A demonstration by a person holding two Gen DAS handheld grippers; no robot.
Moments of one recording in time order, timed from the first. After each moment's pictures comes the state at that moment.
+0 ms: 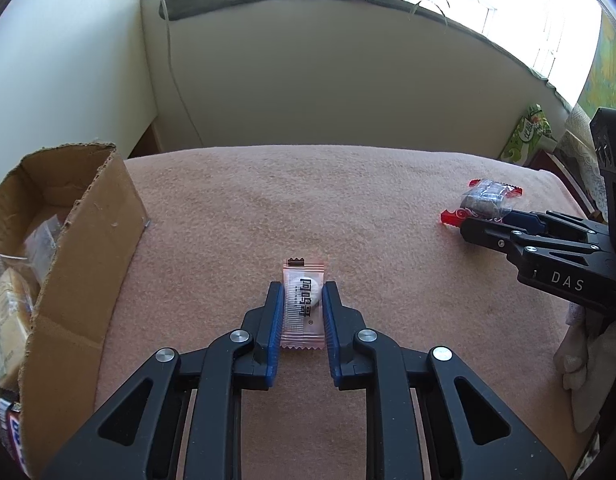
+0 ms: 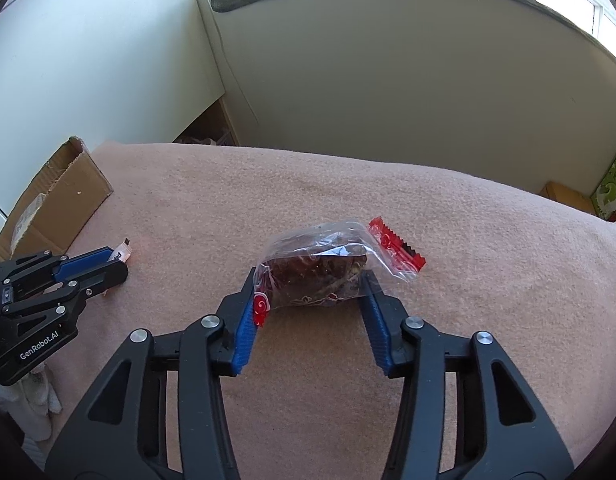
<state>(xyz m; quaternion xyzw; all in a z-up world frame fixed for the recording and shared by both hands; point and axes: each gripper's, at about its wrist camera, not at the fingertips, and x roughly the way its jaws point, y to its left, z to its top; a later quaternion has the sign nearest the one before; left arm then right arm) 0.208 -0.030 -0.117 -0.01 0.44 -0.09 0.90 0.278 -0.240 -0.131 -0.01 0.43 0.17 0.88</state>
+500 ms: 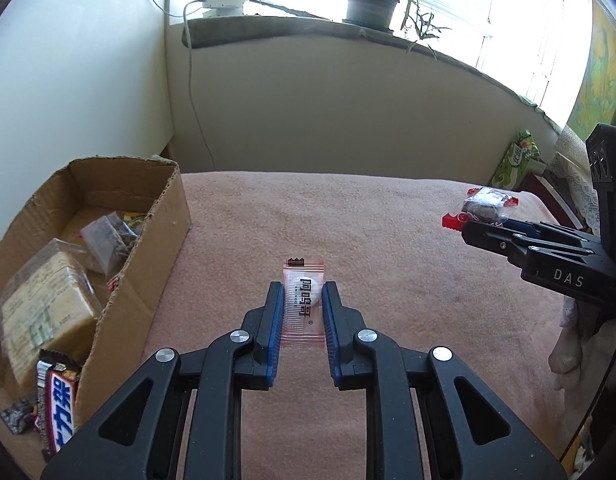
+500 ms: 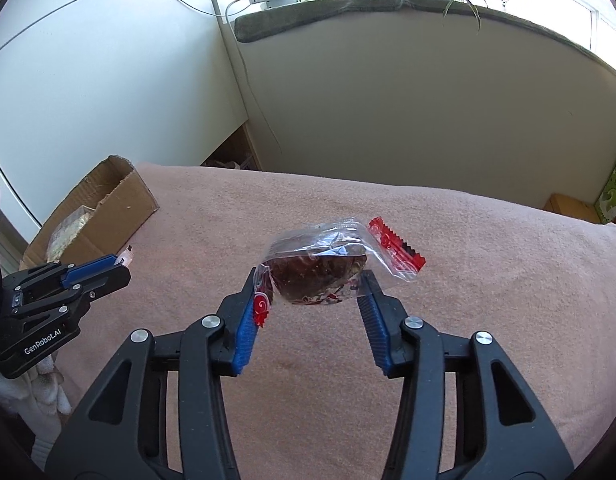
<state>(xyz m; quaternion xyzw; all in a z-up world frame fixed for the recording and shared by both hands) 0.158 0.001 -0.083 -0.03 0.39 -0.09 0.92 0.236 -0.243 -0.093 0.01 0.39 0.20 0.90</state>
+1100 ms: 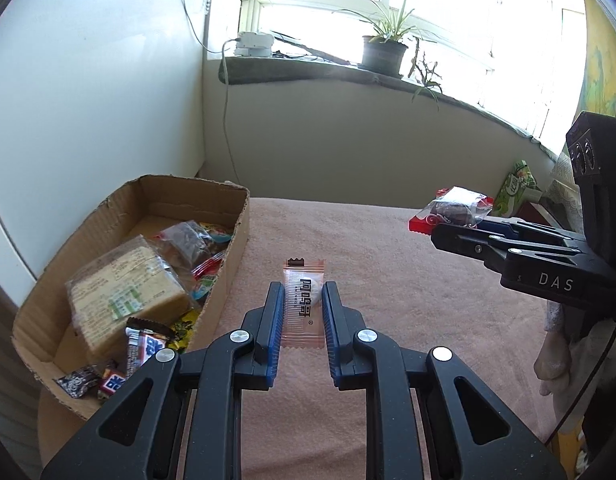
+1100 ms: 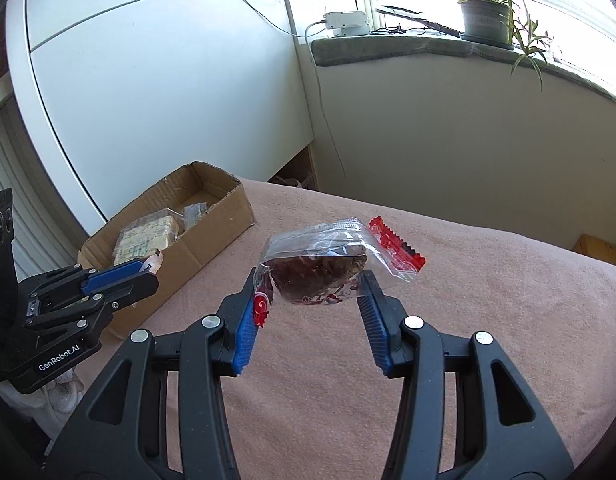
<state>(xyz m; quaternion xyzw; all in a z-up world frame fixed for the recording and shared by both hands) 0.102 0.046 -0.048 -0.04 0.34 -0.06 0.94 0.189 -0.168 -0.049 -0.01 0.35 0.27 0.90</state>
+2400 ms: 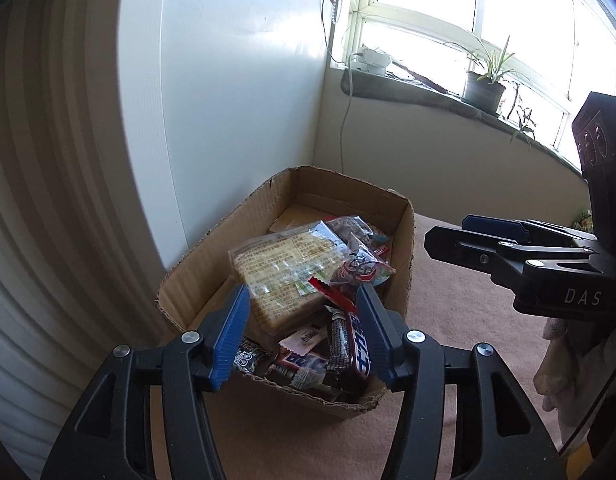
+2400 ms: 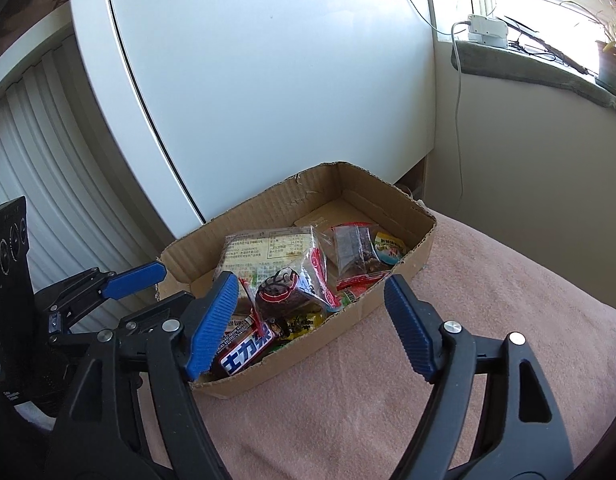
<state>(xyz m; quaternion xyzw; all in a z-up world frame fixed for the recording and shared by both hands) 0.052 0.149 -0.047 -0.09 0.32 0.08 0.94 0.181 -0.008 -0.041 -0.06 0.34 0.41 0.84</state>
